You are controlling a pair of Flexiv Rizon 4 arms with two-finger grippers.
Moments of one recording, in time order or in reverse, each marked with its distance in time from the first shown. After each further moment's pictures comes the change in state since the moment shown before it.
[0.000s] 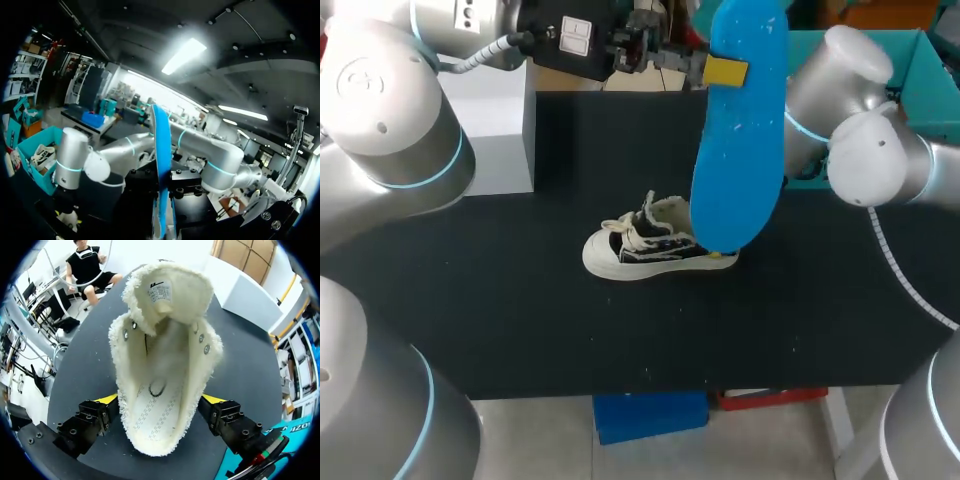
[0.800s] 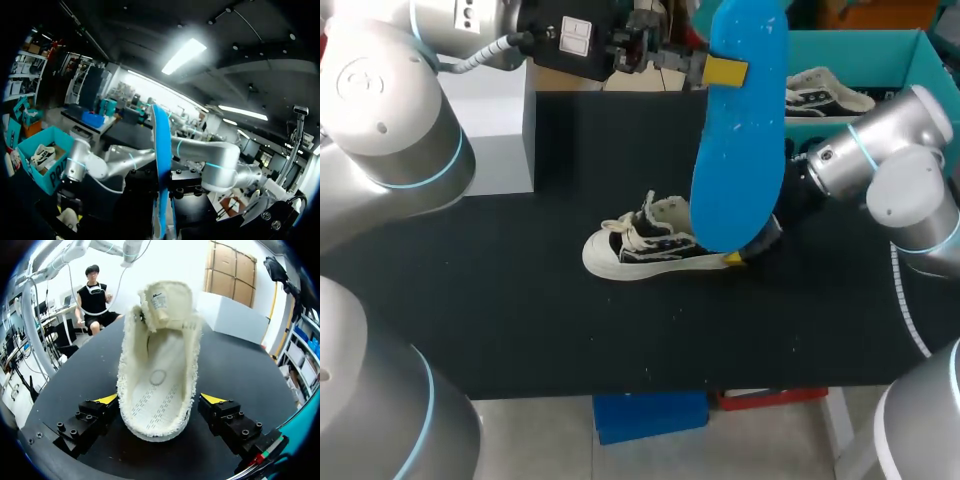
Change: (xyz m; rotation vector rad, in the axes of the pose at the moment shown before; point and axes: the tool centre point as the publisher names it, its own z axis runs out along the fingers) left arm 0.000 0.000 0.000 0.000 0.000 0.000; right arm 0.000 -0.029 0.014 -0.438 0.015 0.024
